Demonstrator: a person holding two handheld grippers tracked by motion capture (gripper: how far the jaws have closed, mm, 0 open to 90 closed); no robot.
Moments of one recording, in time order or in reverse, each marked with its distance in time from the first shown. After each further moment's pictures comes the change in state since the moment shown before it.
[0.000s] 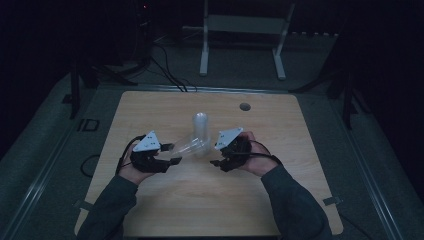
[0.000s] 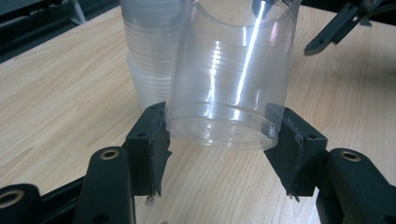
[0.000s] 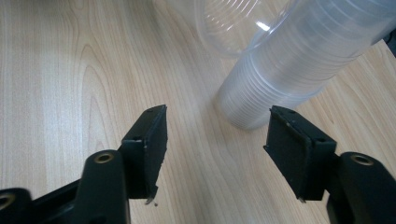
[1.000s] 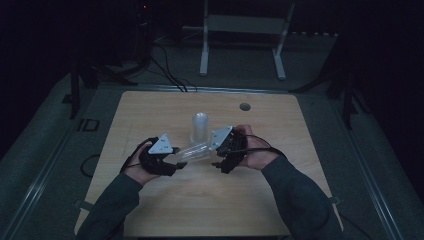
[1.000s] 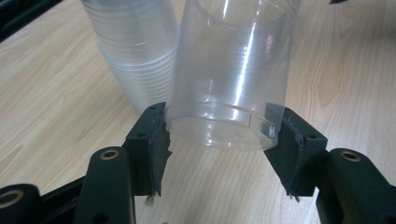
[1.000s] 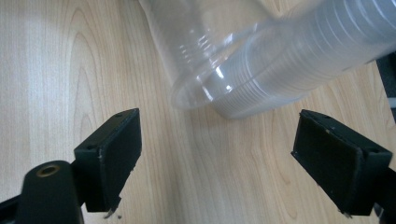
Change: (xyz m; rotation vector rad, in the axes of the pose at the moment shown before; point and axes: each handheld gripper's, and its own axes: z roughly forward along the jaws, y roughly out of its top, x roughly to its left) left arm -0.013 0.010 0.017 0.130 0.005 0.080; right arm -0.001 0.022 -0.007 0.129 -0.031 -0.148
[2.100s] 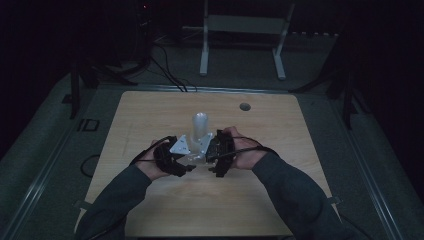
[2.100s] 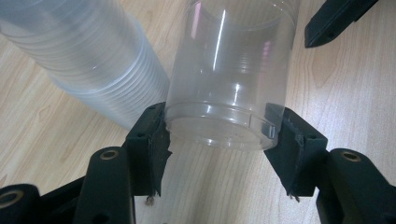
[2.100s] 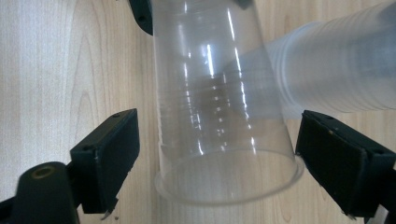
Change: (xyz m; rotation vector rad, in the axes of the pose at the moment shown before) left arm -0.011 0.031 0.025 0.170 -0.050 0.147; right arm 0.009 0.022 0.023 0.150 0.035 -0.156
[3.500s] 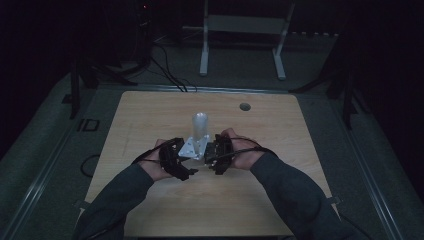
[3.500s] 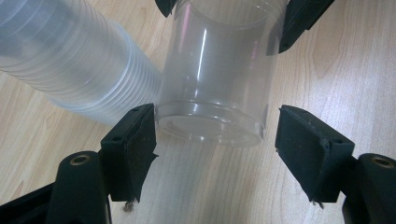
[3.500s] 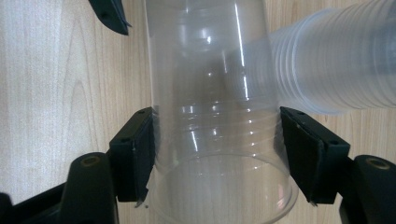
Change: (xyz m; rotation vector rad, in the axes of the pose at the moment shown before) left arm -0.009 0.016 0.004 0.092 0.034 0.099; right arm 0.003 0.003 0.010 0.053 0.006 -0.011
